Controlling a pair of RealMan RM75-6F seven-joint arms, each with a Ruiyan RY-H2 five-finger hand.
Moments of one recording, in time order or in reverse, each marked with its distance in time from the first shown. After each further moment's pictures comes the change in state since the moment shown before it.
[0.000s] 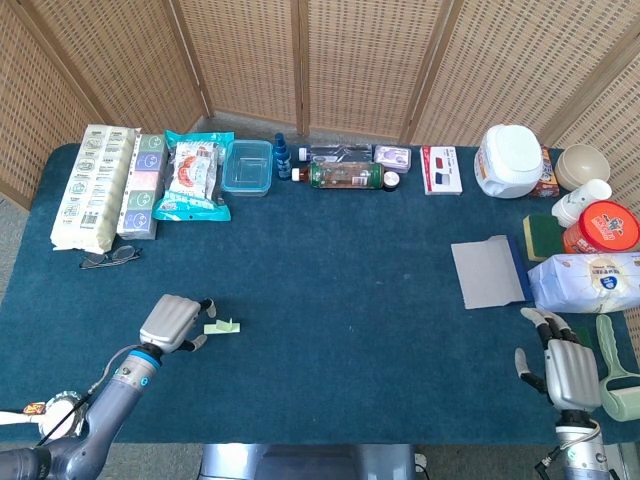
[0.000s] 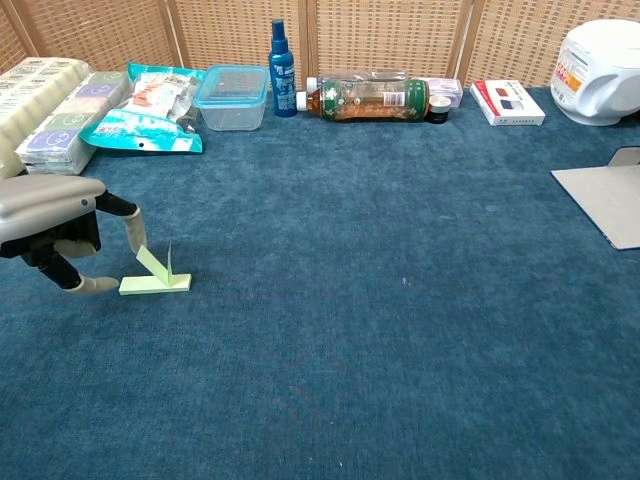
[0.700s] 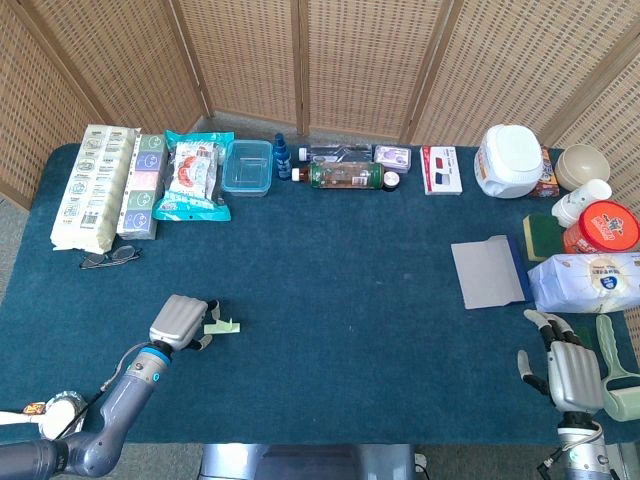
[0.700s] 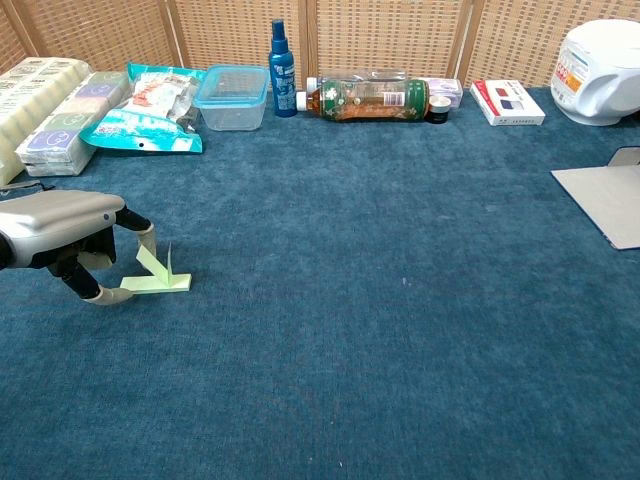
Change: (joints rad) left arm -0.042 -0.065 0.002 0.054 -0.100 -0.017 0.049; right arm -0.007 -0.005 0.000 0.016 0.006 -0.002 0.011
